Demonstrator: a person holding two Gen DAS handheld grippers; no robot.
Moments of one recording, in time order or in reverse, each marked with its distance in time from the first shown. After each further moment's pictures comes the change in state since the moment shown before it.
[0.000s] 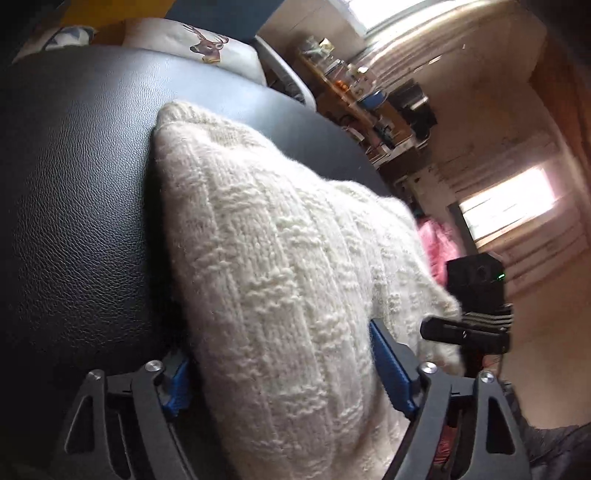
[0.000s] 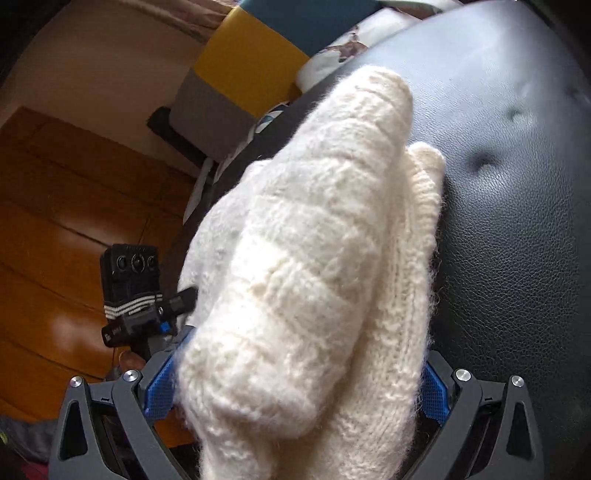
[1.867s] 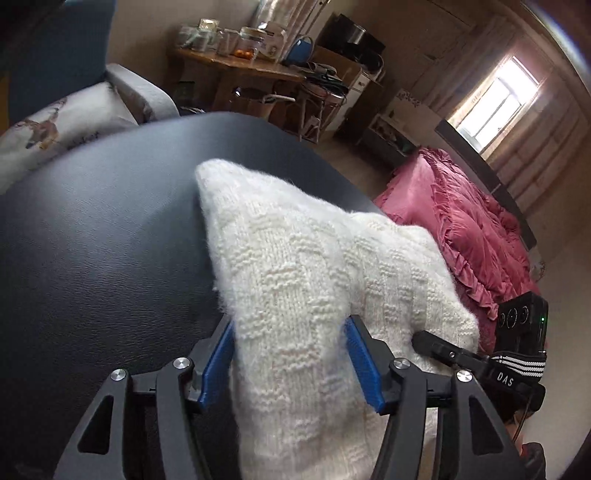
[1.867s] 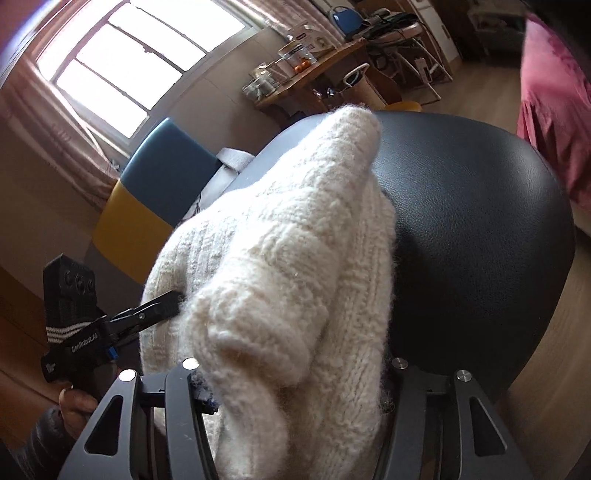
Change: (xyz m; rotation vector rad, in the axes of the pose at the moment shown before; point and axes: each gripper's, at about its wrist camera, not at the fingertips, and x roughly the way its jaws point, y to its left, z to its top) left arm 0.176 -0.218 0.113 0.389 0.056 0.104; right arm -0.106 -0.136 -0.018 0.310 -0.588 -0.338
